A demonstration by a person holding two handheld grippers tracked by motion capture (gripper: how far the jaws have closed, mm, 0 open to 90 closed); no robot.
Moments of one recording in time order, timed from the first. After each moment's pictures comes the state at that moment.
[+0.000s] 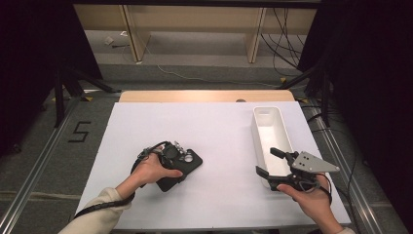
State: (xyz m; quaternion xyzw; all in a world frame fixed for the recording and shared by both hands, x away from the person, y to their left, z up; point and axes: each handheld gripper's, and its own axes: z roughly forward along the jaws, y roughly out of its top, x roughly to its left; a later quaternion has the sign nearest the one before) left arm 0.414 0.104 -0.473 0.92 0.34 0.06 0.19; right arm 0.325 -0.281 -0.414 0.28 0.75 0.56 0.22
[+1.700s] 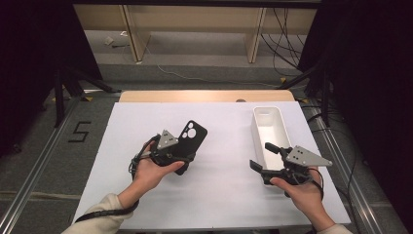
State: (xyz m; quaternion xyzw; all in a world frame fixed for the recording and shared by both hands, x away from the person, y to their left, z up) left arm 0.390 0.109 -0.437 0.79 0.36 0.19 0.45; right arm 0.337 -0.263 -0.410 0.30 0.73 0.57 0.22
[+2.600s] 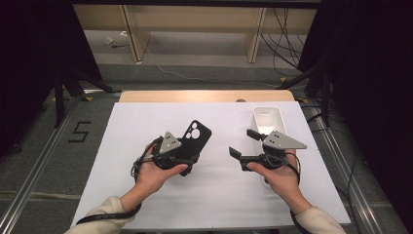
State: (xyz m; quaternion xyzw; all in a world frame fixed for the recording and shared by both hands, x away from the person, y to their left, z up) left arm 0.379 0.099 -0.431 0.78 0.35 0.20 0.47; right arm 0.369 -0.209 -0.393 0.29 0.73 0.58 0.21
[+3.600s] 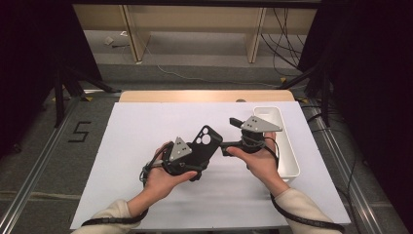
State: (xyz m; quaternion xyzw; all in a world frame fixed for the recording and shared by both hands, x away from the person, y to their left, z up) left arm 0.364 0.072 -0.432 0.79 0.32 0.20 0.48; right arm 0.406 -0.163 -0.387 0.29 0.74 0.58 0.20
